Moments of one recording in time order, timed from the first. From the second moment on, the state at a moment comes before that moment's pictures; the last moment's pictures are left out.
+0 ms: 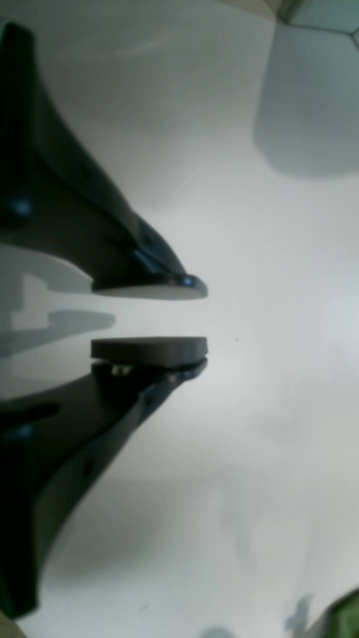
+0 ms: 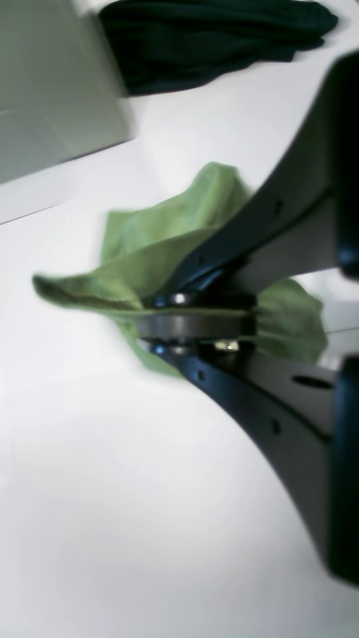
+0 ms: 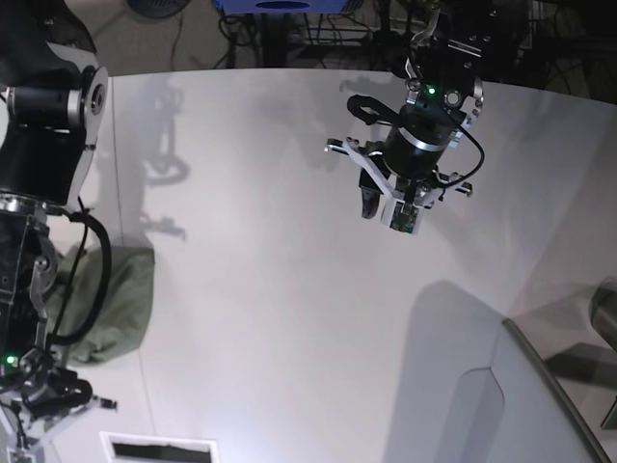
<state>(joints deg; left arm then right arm) 18.9 -9.1 10.2 105.8 0.2 -1.5 31.2 26.7 7.6 8.5 92.9 -2.1 0.0 -65.5</state>
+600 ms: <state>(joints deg) 17.8 -9.0 4.3 105.5 -0.1 -1.4 31.2 26.5 -6.1 -24.9 86.8 -2.8 7.8 -60.9</state>
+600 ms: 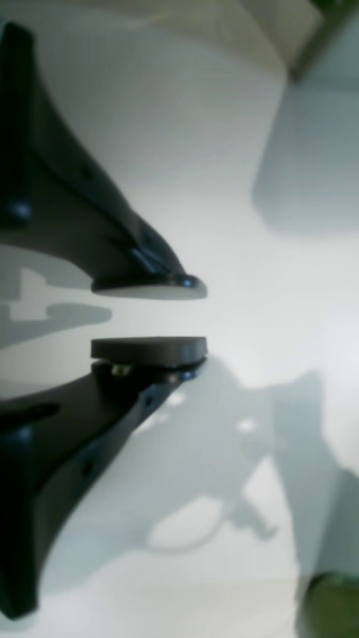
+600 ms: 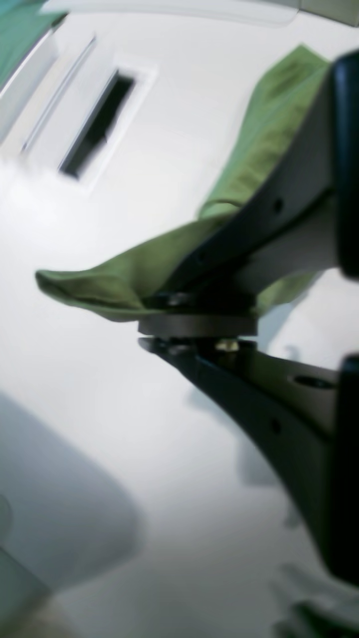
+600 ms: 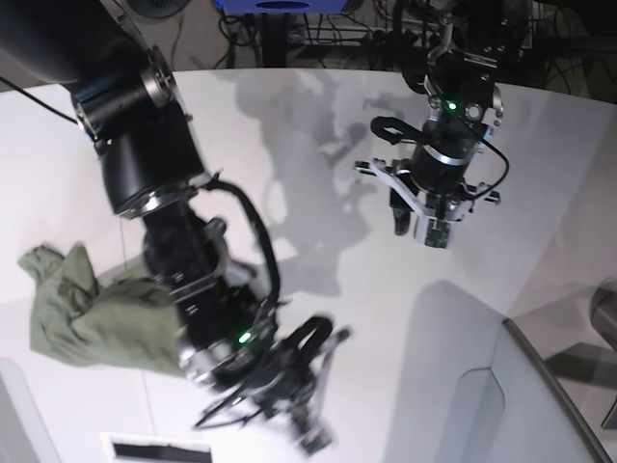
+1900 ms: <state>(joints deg) 12.4 -8.6 2.7 93.3 -0.1 -1.5 30.5 15.2 -5.1 13.8 77.1 -2.6 16.1 -49.5</state>
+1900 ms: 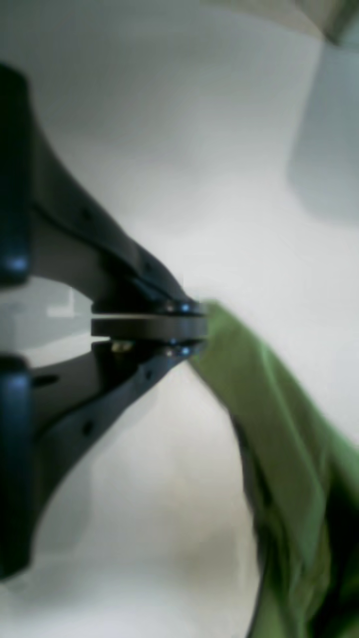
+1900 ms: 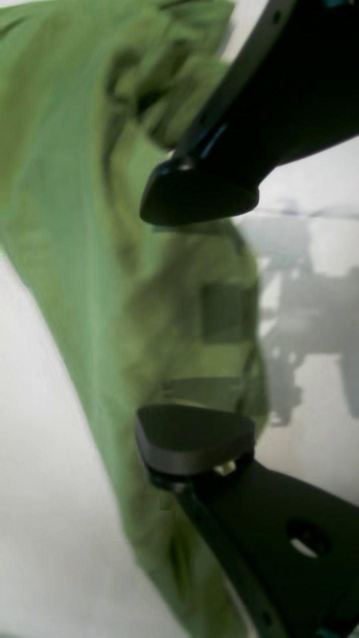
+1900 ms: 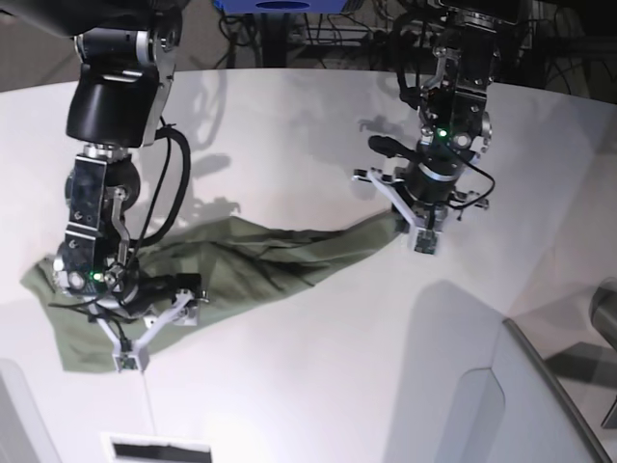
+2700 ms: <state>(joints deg) 19.0 -8.2 -11.1 93.4 0.0 -12.6 30.6 14.5 -4.4 22.7 71.4 -2.9 16.1 -48.9</state>
